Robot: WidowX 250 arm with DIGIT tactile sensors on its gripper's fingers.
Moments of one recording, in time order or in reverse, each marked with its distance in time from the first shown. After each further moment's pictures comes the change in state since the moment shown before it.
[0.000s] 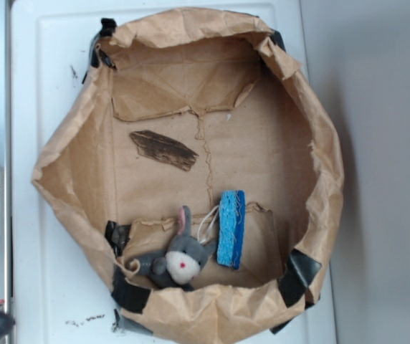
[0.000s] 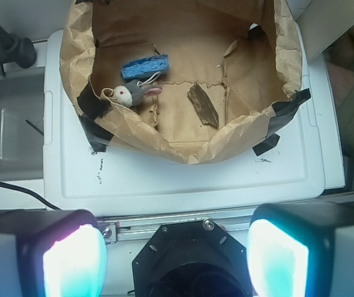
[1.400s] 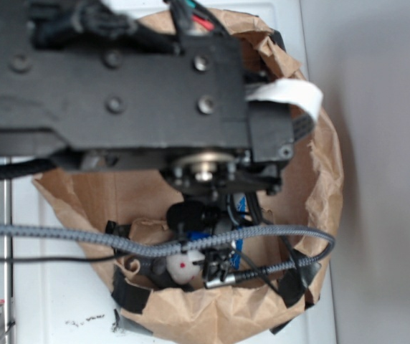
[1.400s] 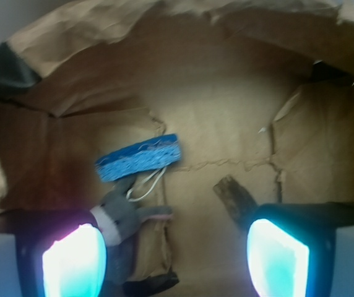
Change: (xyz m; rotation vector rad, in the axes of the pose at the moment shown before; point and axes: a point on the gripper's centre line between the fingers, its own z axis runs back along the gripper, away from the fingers) arm 0.131 0.016 -0.118 -0.036 0.044 0.161
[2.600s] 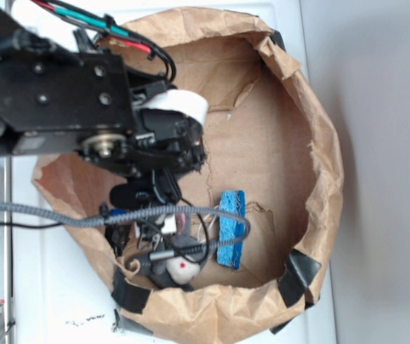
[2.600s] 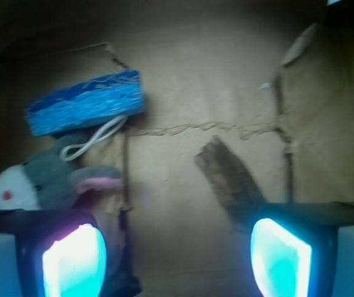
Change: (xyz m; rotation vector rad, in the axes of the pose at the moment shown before) arm -0.037 0.004 -0.058 -0.073 -0.006 -0.109
